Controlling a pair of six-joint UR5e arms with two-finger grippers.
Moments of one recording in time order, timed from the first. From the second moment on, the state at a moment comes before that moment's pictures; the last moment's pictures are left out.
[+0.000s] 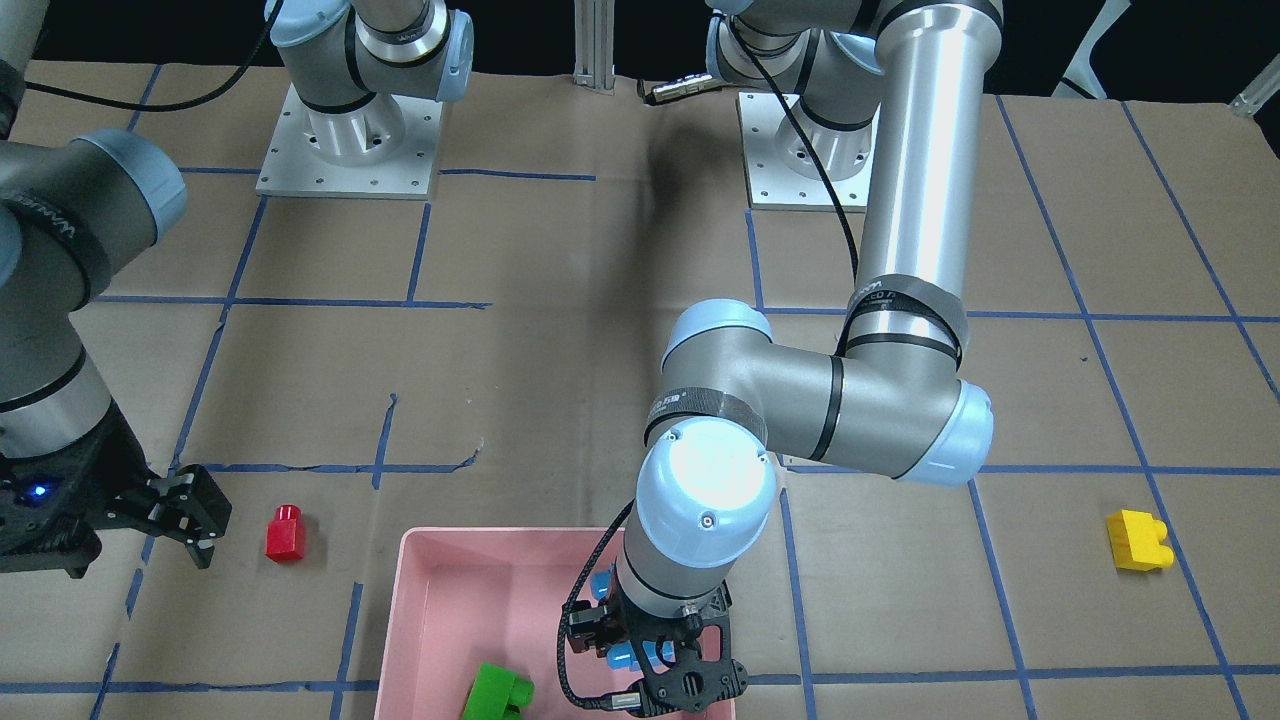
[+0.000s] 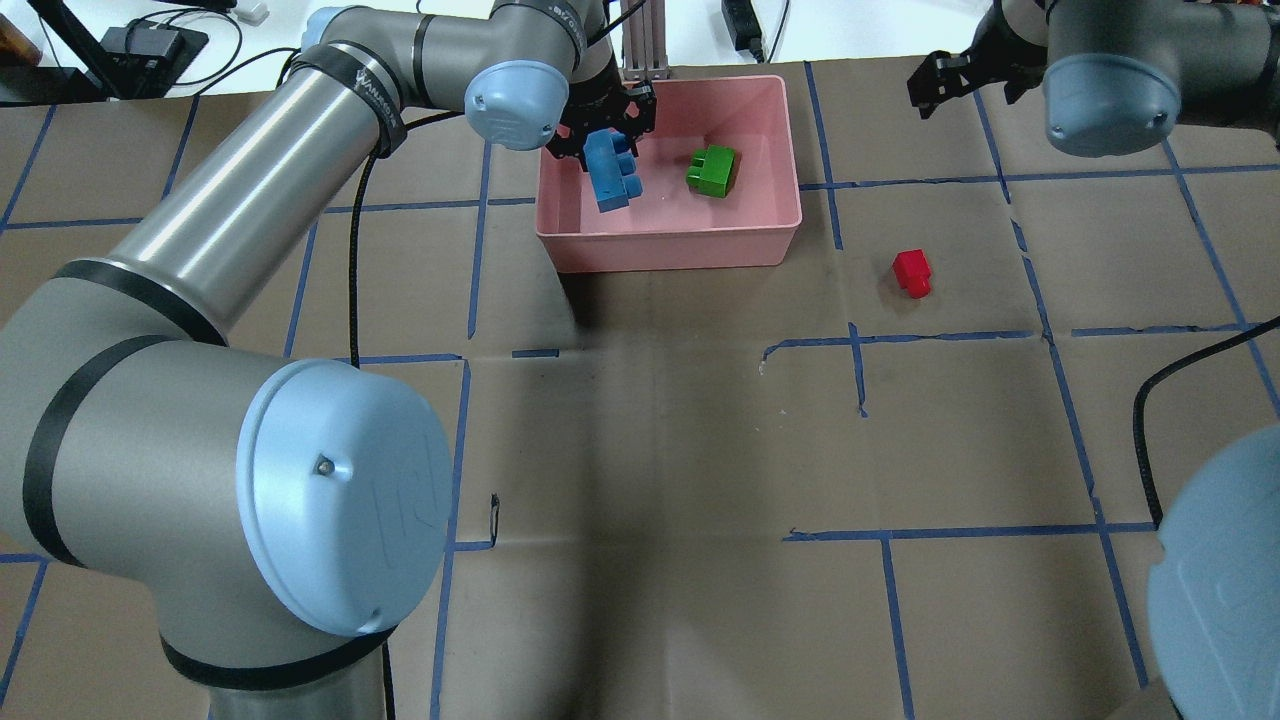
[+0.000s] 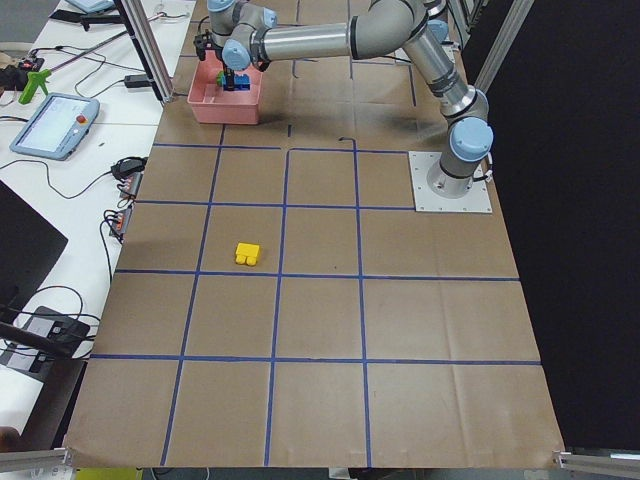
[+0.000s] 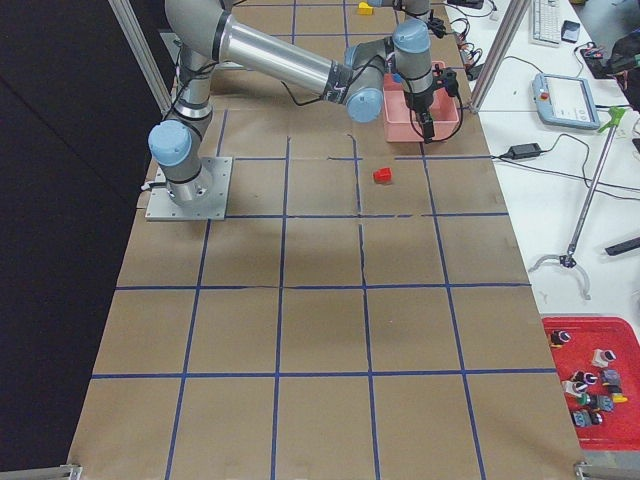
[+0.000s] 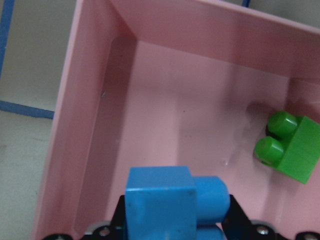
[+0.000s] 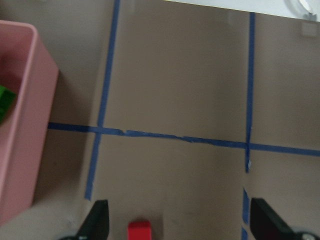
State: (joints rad) left arm -1.80 -2.36 -1.04 -1.14 1.51 -0.43; right arm 1.41 -1.19 1.55 -2.24 -1.60 -0.27
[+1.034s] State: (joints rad) left arm -1.62 -2.22 -1.03 -1.22 1.50 -0.24; right arm 1.46 -1.05 1.73 -2.45 -1.60 -0.23
